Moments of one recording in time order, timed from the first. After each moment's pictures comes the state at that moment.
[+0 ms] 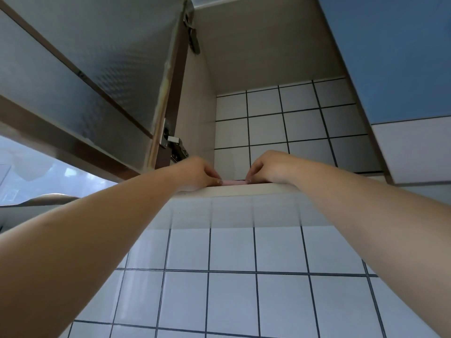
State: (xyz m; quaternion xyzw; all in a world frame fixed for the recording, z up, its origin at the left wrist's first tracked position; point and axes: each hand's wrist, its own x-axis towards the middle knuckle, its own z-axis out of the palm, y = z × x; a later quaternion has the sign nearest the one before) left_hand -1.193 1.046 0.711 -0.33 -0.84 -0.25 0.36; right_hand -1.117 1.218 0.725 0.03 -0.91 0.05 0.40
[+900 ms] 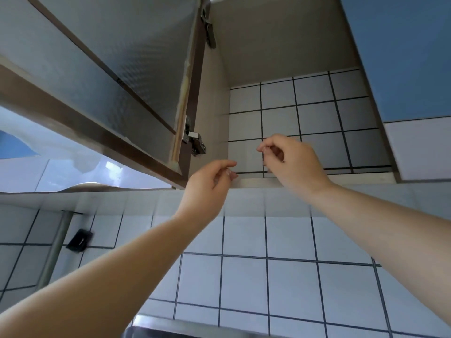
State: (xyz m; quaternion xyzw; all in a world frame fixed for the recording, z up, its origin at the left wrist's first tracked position) left_hand -1.157 1.043 0.629 -0.40 -0.61 -0.48 0.48; right_hand -1.098 1.204 0.678 0.20 -0.72 0.12 0.65
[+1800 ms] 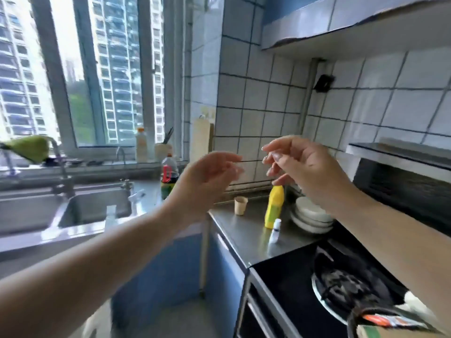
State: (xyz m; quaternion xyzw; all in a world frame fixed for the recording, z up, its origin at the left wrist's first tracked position) left_hand -0.823 0.675 0.317 -0.07 -0.74 -0.58 0.34; right_hand -0.913 0.843 0.361 0.48 -0.69 0.54 0.03
